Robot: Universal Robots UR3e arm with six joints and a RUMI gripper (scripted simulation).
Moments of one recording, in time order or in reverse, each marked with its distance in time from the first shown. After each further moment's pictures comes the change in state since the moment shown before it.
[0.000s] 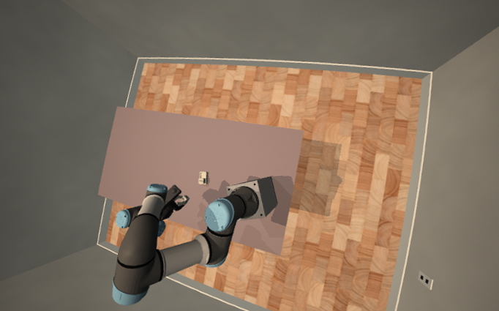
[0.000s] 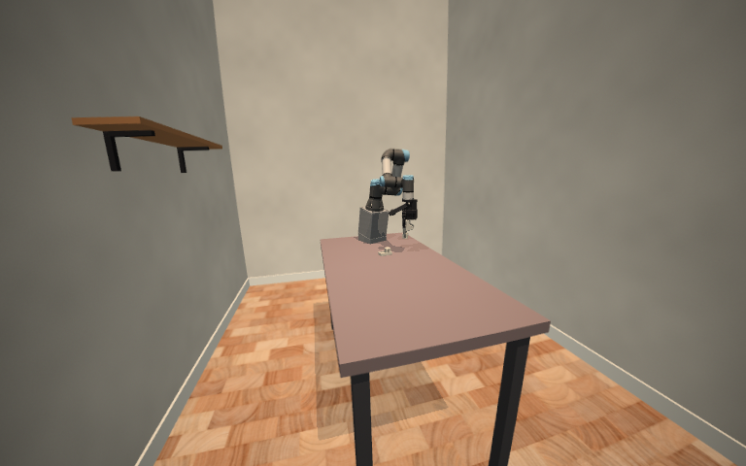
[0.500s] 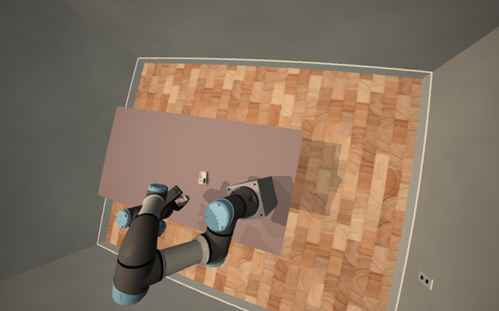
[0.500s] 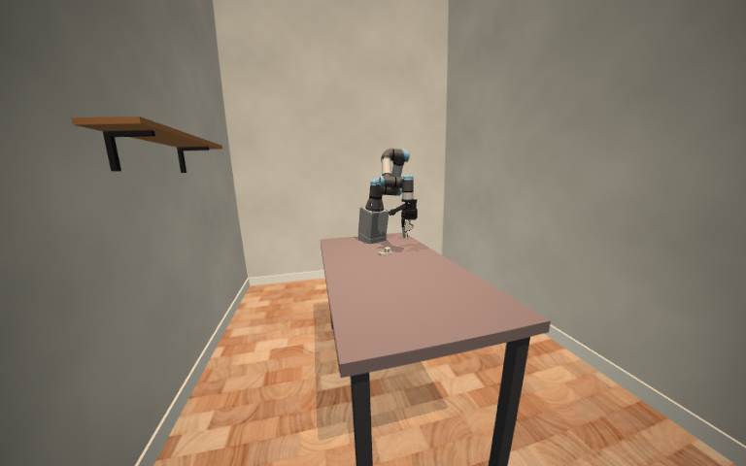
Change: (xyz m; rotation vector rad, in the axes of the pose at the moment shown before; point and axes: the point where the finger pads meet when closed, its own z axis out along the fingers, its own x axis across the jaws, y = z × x) arm 0.002 -0.002 0.000 0.000 0.001 0.072
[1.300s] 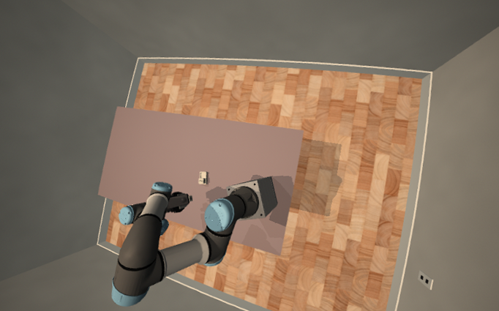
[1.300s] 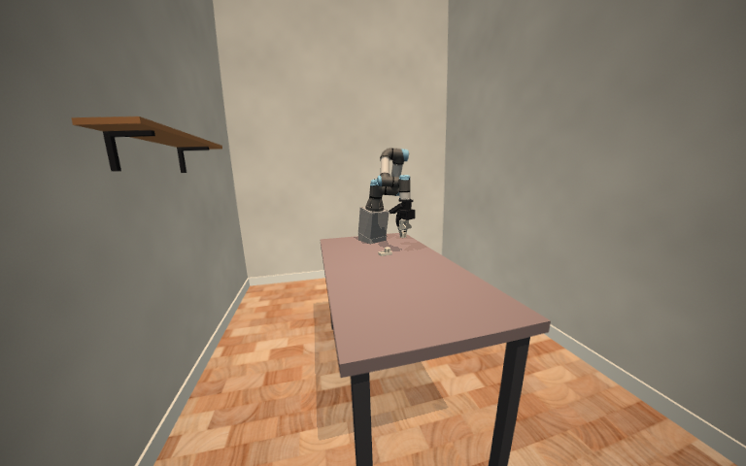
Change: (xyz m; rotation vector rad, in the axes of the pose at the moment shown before) arm 0.012 -0.015 -0.001 -0.002 0.007 0.585
